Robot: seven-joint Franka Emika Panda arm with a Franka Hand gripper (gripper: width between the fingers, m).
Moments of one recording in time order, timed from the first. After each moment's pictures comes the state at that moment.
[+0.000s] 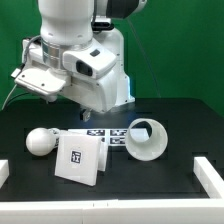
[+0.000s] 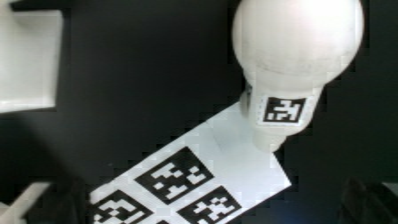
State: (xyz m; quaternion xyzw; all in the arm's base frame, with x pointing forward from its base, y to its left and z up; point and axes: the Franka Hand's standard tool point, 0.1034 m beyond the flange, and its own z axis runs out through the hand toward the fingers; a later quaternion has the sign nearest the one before) arm 0.429 -0.100 0.094 -0.28 -0.94 0.08 0.19
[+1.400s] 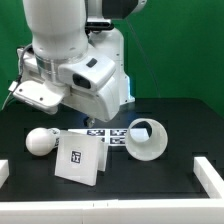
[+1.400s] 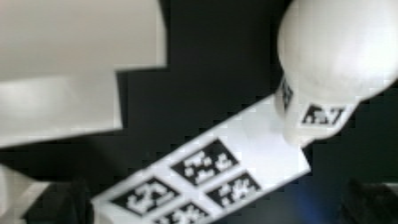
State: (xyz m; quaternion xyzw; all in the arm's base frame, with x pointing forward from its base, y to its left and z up) arm 0.459 -0.094 0.088 -0.28 -0.94 0.07 0.20
